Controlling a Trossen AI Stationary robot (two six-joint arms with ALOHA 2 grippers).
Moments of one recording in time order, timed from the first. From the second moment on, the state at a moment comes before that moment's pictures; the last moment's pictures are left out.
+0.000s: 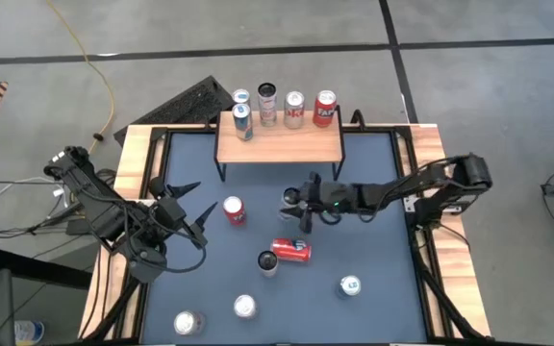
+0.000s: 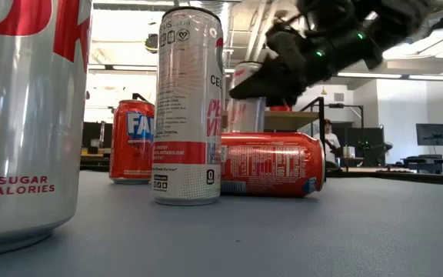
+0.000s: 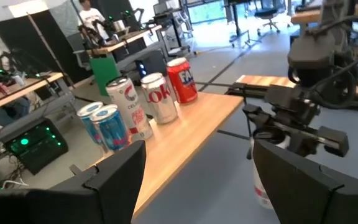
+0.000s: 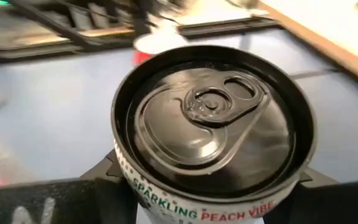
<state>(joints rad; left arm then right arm) -0.74 1.20 1.26 -0.84 -1.42 -0.57 0.02 1.56 0.72 0.46 0.21 0.13</state>
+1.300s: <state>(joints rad) -0.74 1.21 1.26 -0.84 -1.24 -0.54 -0.14 1.48 0.74 0.20 -0.16 -0.10</state>
